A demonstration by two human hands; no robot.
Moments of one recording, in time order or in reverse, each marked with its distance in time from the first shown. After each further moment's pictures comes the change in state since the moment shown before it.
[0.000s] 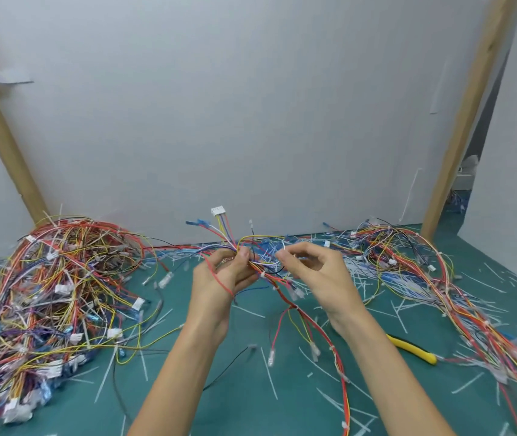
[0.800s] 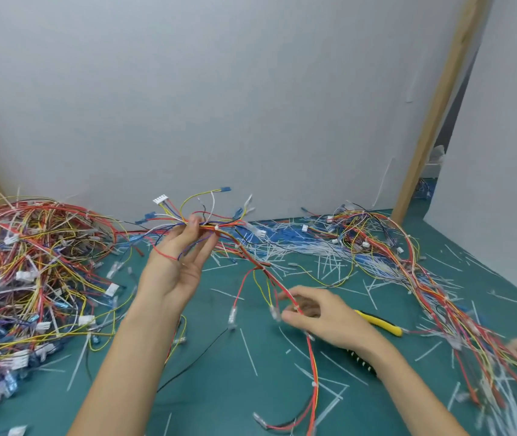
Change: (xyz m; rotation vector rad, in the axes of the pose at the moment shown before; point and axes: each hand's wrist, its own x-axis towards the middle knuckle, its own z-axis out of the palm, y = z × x) left_hand 0.008 0.026 -0.018 -0.418 0.008 -0.116; right_hand -0.055 0.035 -0.054 -0.503 -0.364 0.267
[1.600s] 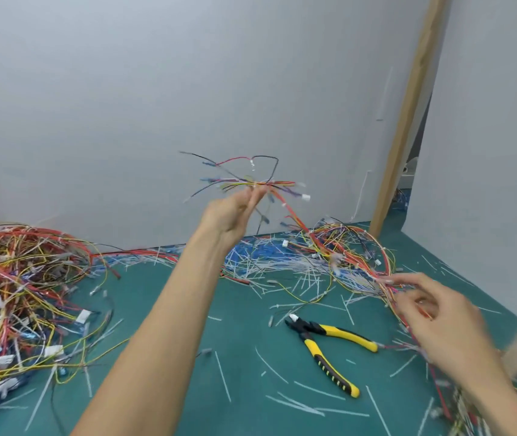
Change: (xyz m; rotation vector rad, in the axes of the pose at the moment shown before) left_hand 0.063 -0.037 0.129 0.126 -0.119 -0.116; right_hand -0.100 0.006 -0.102 -0.244 0.809 0.052
